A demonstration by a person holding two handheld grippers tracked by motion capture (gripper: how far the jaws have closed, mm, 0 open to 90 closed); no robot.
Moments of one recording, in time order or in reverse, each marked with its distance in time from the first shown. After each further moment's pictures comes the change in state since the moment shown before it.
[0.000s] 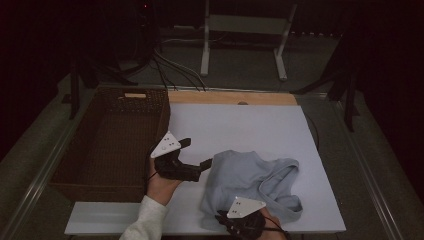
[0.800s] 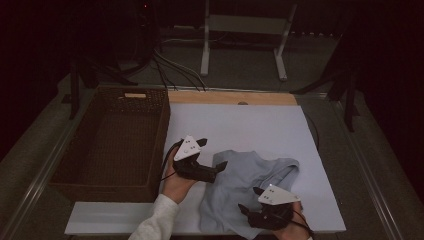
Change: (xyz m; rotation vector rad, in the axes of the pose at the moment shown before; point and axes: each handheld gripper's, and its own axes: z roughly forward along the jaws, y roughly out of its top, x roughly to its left) left arm -0.009 -0.010 0.045 0.010 -0.030 0.116; right arm -0.043 -0.024 -0.042 -0.076 -0.237 0.141
